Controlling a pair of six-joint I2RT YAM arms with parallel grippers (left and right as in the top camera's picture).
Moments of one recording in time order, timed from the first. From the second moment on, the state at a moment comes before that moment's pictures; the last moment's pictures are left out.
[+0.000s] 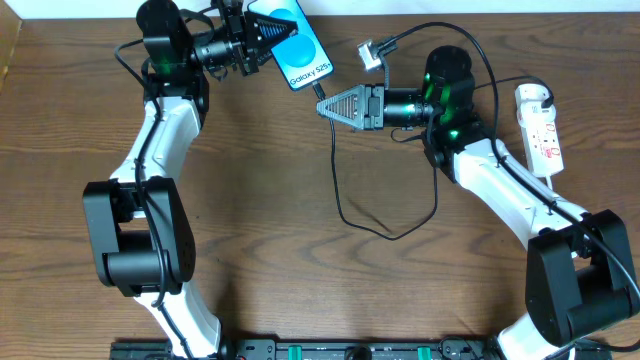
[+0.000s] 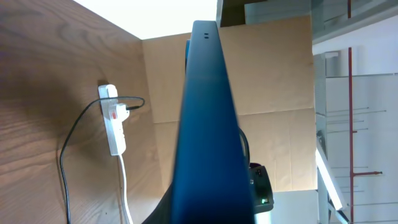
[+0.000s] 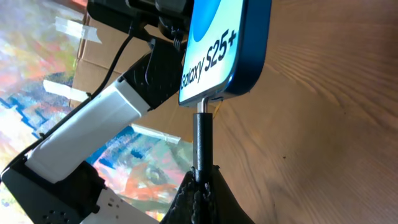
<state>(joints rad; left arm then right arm) 0.03 1.95 1.45 0.58 1.33 -1.48 0.37 1.77 1.18 0.47 -1.13 1.00</state>
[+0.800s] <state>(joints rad) -0.01 1.95 1.45 0.58 1.35 -1.45 0.37 1.77 1.17 0.47 -1.18 1.00</state>
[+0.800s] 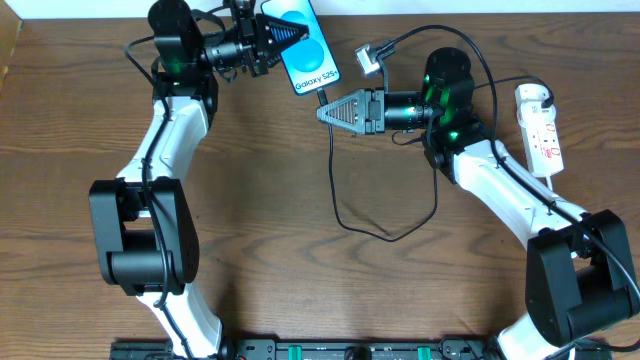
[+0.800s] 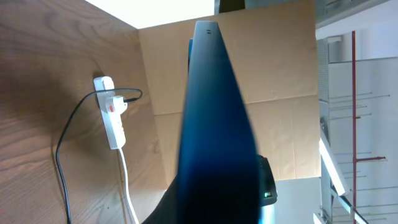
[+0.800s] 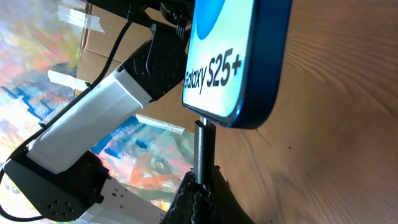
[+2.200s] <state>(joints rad) -0.01 1.95 1.45 0.58 1.48 -1.45 0.33 1.76 1.17 0.53 -1.19 1.04</state>
